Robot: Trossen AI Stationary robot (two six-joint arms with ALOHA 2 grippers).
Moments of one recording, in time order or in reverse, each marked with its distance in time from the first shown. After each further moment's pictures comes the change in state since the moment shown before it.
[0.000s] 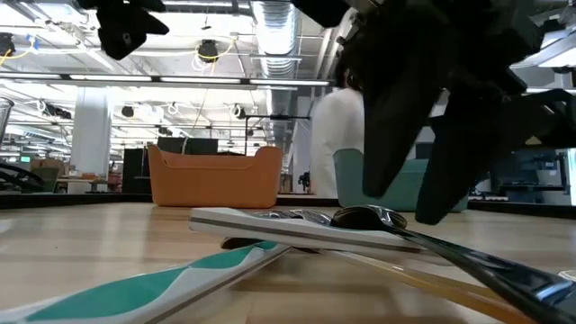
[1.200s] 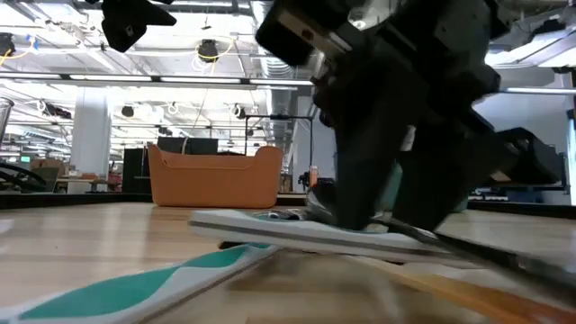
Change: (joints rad) left arm -0.036 -0.009 0.000 0.056 -0.123 0.025; right arm -0.057 0.052 -0.007 0.090 -0.126 -0.054
